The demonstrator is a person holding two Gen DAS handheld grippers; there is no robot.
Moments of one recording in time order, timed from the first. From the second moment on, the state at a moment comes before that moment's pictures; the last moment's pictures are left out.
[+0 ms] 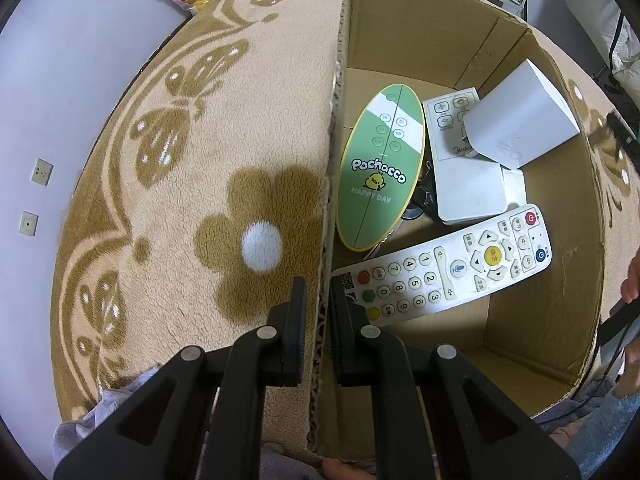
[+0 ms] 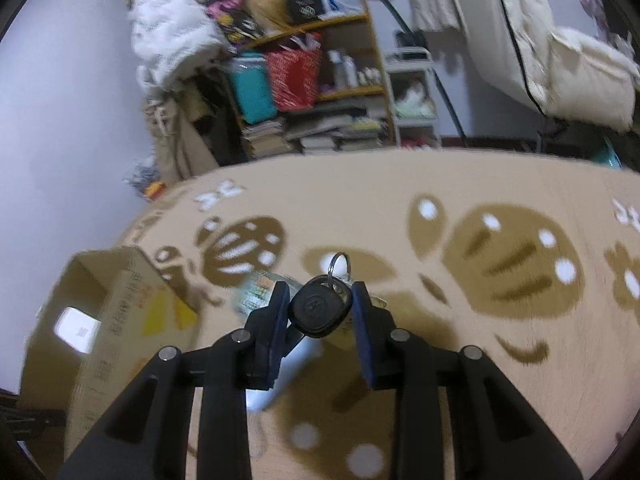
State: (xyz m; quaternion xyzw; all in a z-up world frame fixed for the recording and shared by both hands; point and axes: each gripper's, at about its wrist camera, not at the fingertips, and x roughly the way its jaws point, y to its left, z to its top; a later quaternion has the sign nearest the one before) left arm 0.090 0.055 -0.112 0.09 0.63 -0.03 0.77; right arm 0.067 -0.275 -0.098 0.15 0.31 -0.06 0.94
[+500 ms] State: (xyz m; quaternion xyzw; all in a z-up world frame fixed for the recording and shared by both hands) left arm 0.091 0.055 -0.112 0.09 0.63 -0.04 0.77; right arm 0.079 -0.212 -0.042 0.11 0.27 0.01 0.96
